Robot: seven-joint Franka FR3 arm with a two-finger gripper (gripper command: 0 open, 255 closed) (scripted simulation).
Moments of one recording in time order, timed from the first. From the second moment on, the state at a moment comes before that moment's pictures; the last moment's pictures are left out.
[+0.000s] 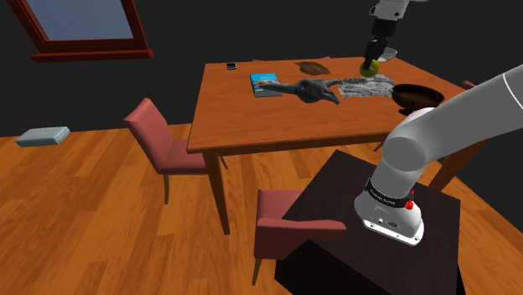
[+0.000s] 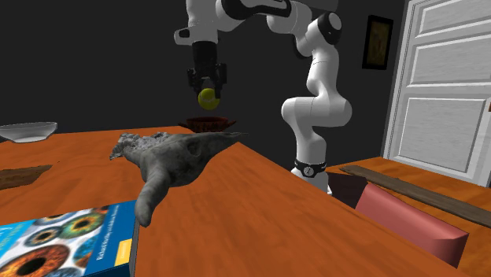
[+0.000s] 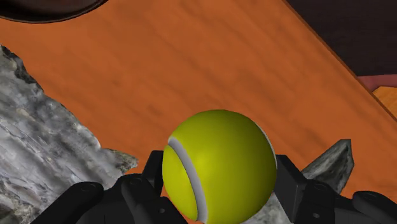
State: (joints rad) arm -0.16 -0.63 -0.63 -2.23 -0.28 1.68 -0.57
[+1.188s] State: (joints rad) arm -0.24 -0.63 -0.95 -2.04 -0.44 1.58 -0.96
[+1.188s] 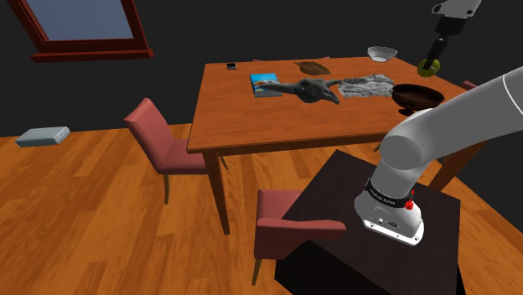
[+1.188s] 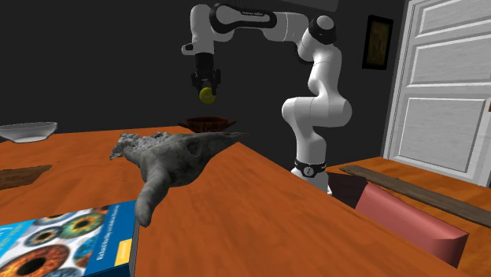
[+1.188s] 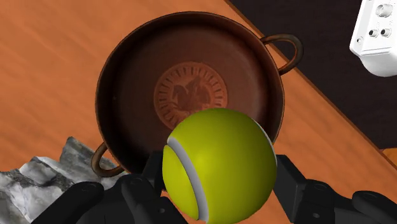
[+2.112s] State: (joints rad) arm -0.24 -0.64 -1.04 -2.17 -0.49 1.73 -0.97
